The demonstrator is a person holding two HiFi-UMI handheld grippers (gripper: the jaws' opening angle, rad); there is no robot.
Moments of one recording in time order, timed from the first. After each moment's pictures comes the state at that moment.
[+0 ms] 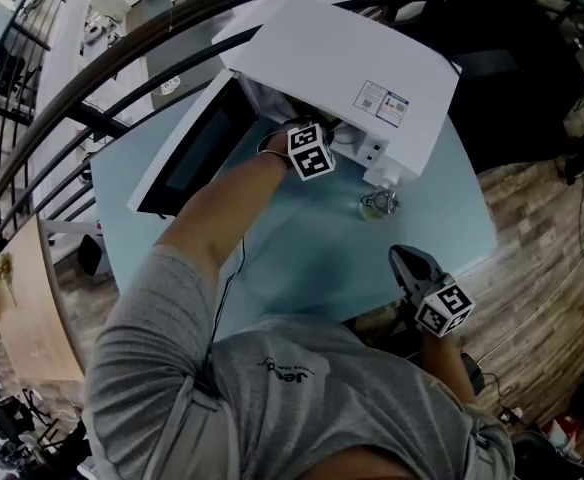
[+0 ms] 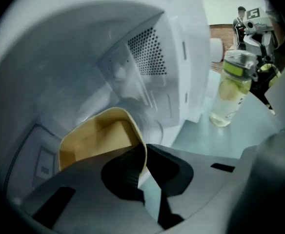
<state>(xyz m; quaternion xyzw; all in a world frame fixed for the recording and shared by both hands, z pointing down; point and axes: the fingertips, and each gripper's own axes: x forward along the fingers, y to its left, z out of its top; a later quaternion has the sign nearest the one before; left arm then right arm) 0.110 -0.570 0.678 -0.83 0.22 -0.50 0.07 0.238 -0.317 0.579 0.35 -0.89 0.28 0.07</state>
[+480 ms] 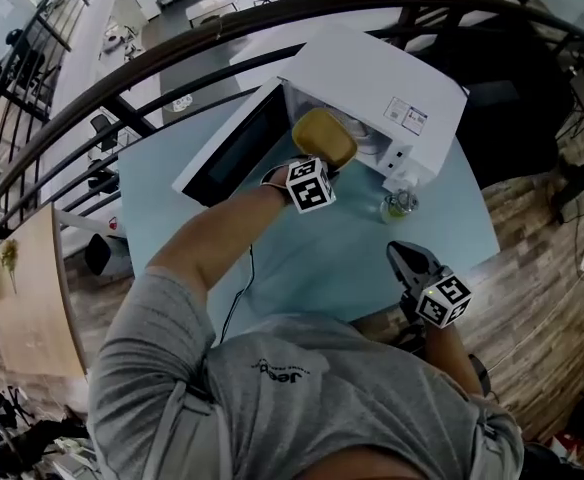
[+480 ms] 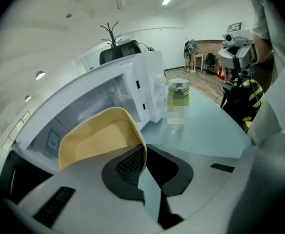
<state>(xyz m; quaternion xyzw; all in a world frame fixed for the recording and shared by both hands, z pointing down) 0.058 -0.458 0.630 -0.86 0.19 -0.47 0.03 0.171 -0.296 0.533 0.32 -0.91 0.24 0.08</state>
